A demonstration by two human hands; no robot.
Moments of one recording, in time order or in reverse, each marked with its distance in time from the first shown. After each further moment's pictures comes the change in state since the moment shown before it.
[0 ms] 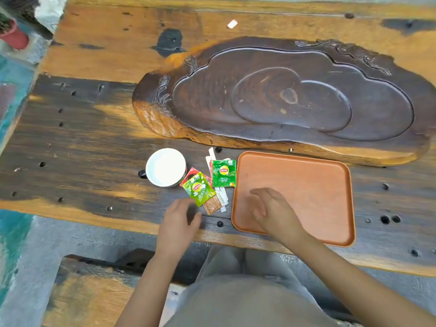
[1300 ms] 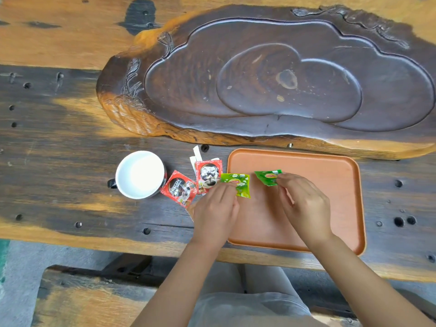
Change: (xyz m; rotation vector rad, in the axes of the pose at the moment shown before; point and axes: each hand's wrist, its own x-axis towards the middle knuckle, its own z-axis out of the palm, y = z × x) left_hand 0.055 0.071 0.075 0.169 0.195 0.486; right_hand 0.031 0.070 -0.009 -0.186 0.676 -0.248
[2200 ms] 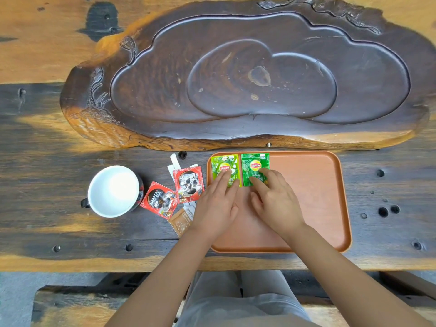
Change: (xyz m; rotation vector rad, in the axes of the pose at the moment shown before) left_hand 0.028 0.001 0.043 0.087 -0.447 0.127; right_hand 0.004 0.014 0.027 -0.159 -0.470 0.168
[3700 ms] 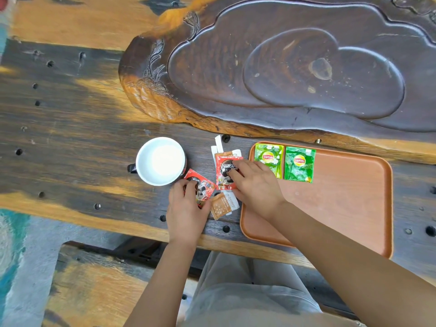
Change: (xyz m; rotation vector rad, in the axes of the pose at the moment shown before) left_hand -0.094 -0.070 -0.017 -0.091 0.292 -0.666; right_hand 0.039 -0.095 0.035 -0.068 0.036 -0.519
